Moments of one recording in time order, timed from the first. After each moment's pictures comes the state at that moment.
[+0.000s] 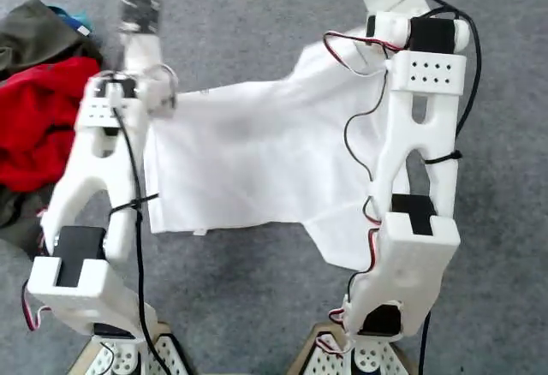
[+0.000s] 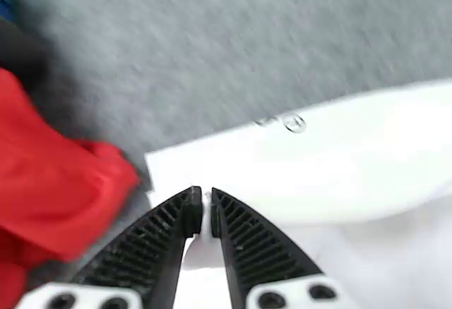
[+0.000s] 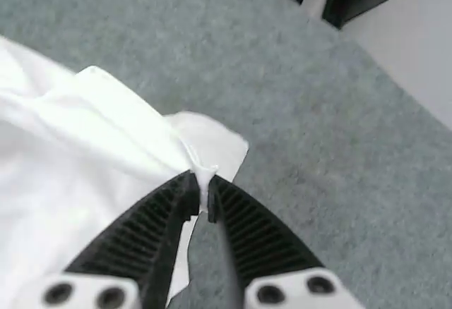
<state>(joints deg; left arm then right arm) -1.4 6.2 8.8 48.6 -3.2 4.1 24.0 -44.7 82.9 38.7</state>
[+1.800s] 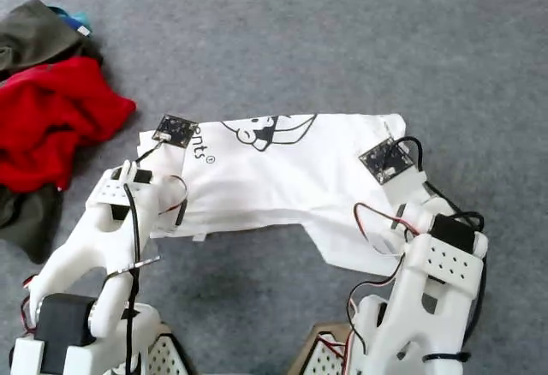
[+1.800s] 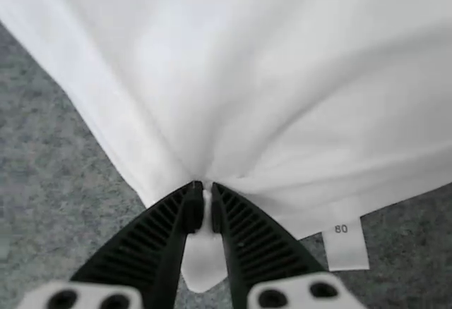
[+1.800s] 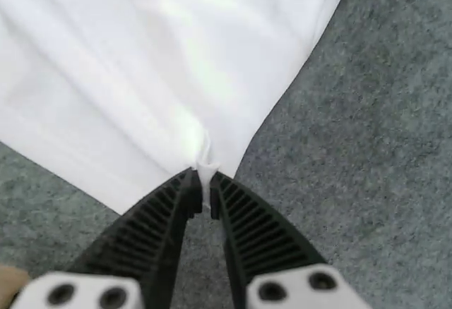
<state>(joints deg) 2.8 -16.5 54.5 50.2 -11.2 26.1 -49.0 65.9 60.9 55.8</state>
